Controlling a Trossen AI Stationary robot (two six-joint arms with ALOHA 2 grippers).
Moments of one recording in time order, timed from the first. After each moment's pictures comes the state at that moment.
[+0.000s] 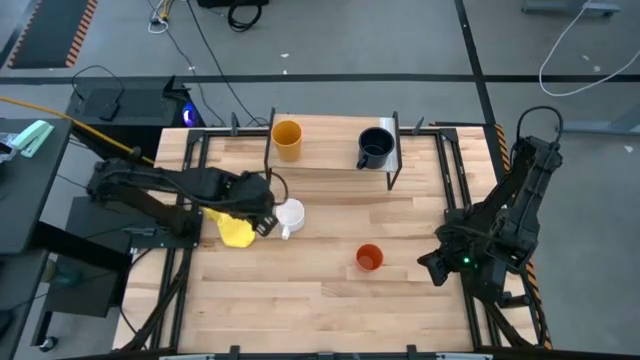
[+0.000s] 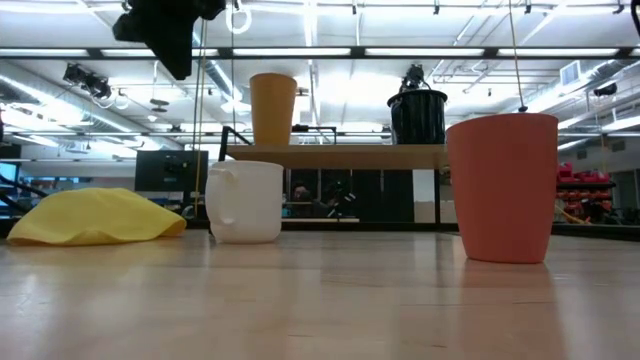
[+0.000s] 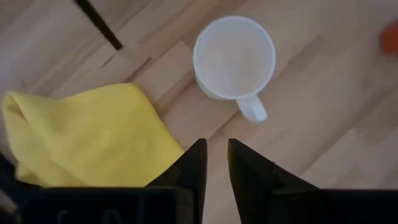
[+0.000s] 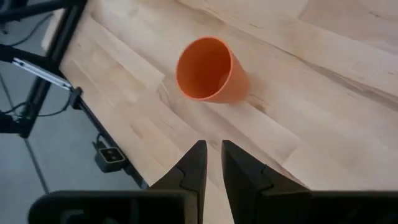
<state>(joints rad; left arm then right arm) -0.15 1.39 1.35 -1.25 -0.26 -0.94 1.01 1.17 1.09 -1.15 0.62 1.95</state>
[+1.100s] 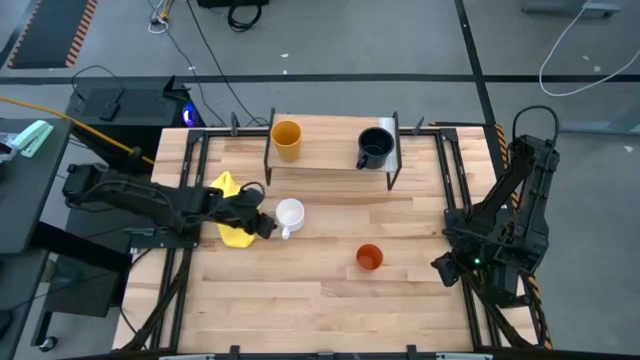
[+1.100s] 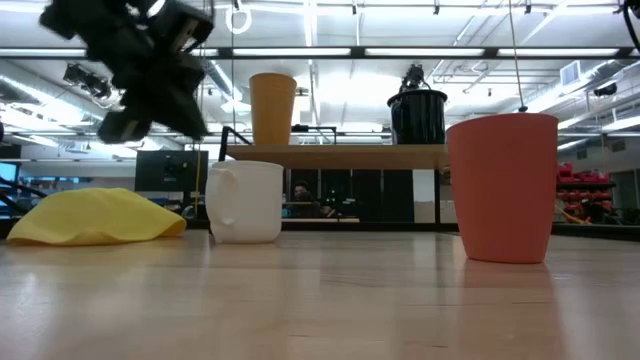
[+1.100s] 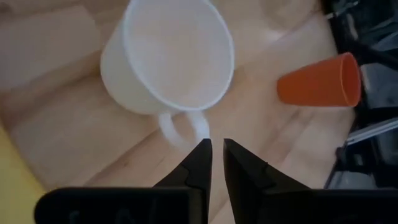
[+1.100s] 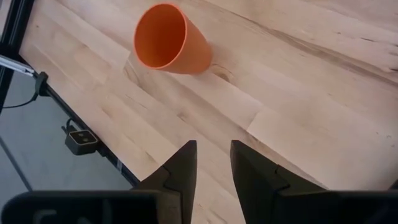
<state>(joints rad) -0.11 1.10 0.63 -0.29 -0.11 -1.18 1.13 1.16 1.09 -1.30 0.54 2.17</state>
